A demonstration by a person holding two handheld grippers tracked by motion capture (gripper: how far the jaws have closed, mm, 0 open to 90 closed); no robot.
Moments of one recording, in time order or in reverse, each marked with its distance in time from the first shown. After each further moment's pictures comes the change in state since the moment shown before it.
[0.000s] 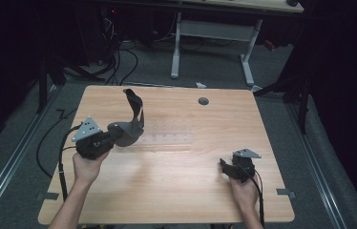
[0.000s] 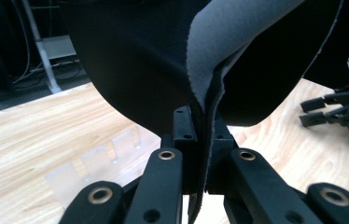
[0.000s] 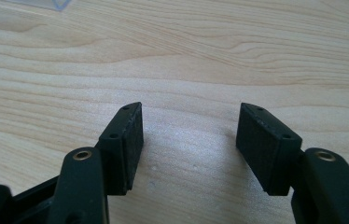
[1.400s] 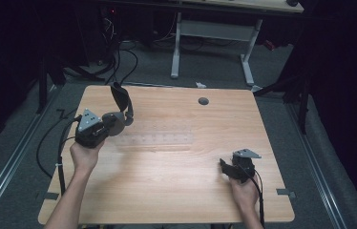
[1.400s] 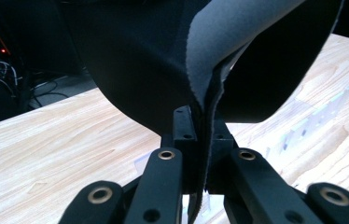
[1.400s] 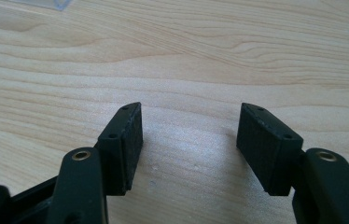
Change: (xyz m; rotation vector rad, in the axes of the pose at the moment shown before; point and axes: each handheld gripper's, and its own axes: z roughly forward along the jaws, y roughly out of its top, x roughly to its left) left arm 0.044 -0.004 0.024 -0.024 0.202 0.129; right arm 0.000 0.000 0.000 0.001 0.001 -0.001
